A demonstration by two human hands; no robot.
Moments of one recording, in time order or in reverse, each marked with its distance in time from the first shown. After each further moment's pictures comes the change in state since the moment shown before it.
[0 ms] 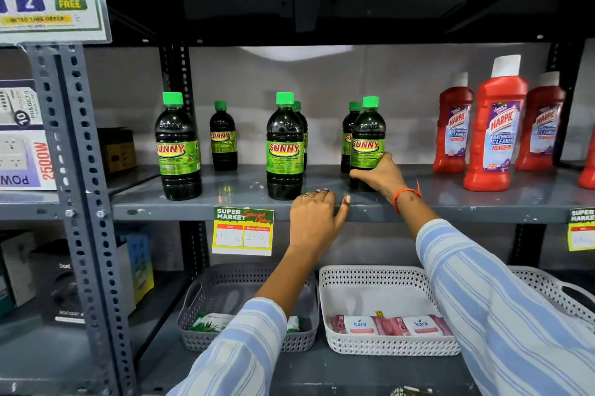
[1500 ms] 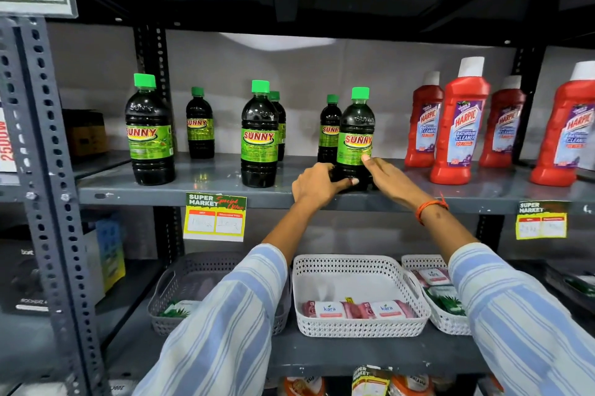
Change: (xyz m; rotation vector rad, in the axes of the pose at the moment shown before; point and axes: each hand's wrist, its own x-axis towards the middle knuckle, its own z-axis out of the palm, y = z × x) left_hand 0.053 0.045 -0.003 -0.450 -0.540 -0.397; right_hand -0.051 0.017 -0.074 -0.201 -0.270 -0.185
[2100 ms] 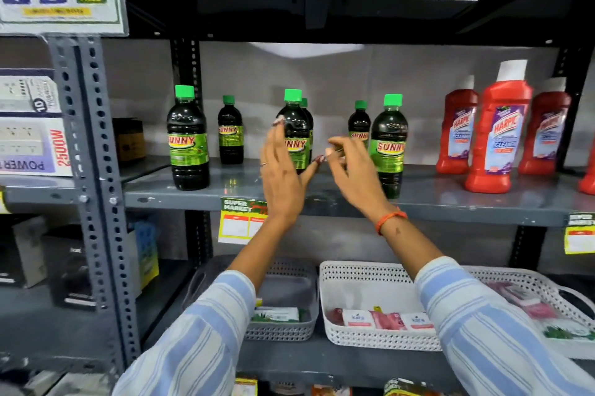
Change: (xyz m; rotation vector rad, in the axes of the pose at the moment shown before) left_hand -0.021 -0.061 -0.063 -0.033 0.802 0.307; right_hand 0.007 -0.079 0.076 0.067 0.383 -0.510
